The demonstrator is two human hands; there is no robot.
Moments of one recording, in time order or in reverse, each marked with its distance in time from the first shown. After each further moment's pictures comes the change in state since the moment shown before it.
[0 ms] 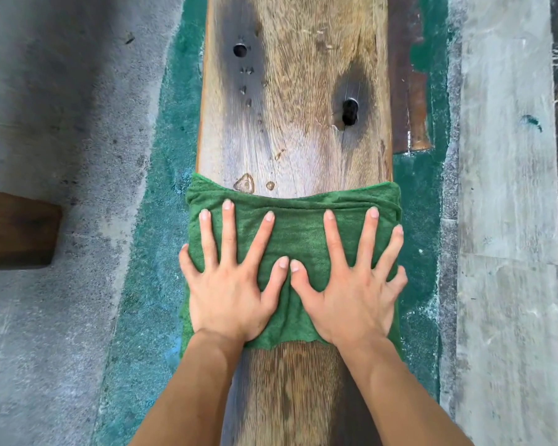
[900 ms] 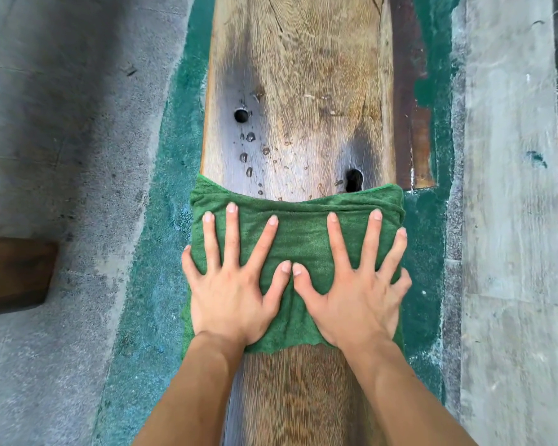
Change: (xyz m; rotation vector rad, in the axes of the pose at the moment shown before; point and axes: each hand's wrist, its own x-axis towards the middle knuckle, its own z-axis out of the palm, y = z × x) left_hand 0.113 -0.002 -0.021 0.010 -0.002 0.013; right_hand 0.115 -0.023 -0.023 -0.024 -0.043 -0.006
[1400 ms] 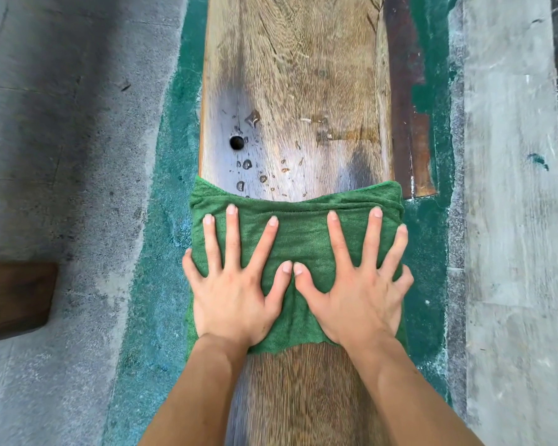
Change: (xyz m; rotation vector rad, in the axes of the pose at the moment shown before) left_hand 0.041 0.003 -0.005 0.006 0.013 0.003; right_hand 0.041 -0.007 -0.011 -0.003 0.004 0.007
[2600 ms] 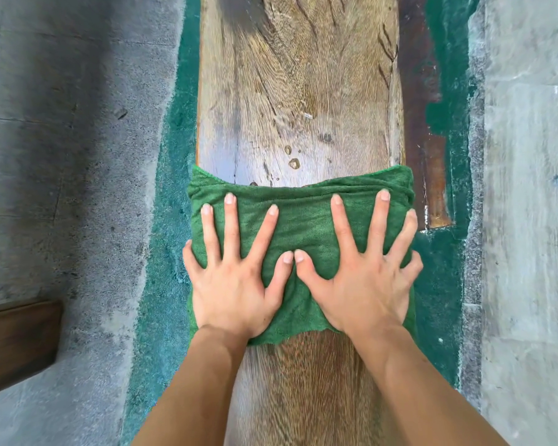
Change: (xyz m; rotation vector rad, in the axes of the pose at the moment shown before) left_hand 0.136 0.000 -0.022 0.006 -0.012 0.001; right_hand 0.137 -0.022 -0.025 0.015 0.027 0.011
